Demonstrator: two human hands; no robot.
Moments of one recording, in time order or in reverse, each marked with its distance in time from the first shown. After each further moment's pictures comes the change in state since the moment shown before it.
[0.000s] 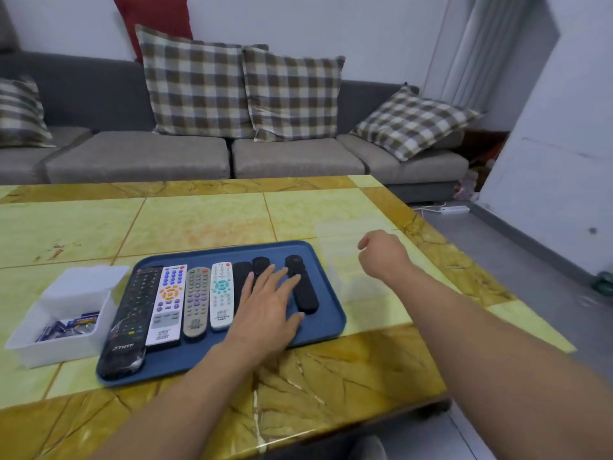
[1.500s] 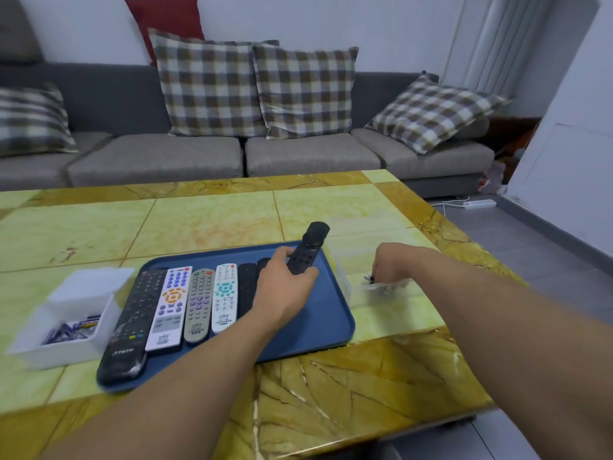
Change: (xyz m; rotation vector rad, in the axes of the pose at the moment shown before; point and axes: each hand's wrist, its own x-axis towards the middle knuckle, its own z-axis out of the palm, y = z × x) left_hand 0.046 0.035 -0.015 -0.799 0.168 -0.371; right_hand 0.049 0.025 0.014 -0.463 -0.484 -0.111
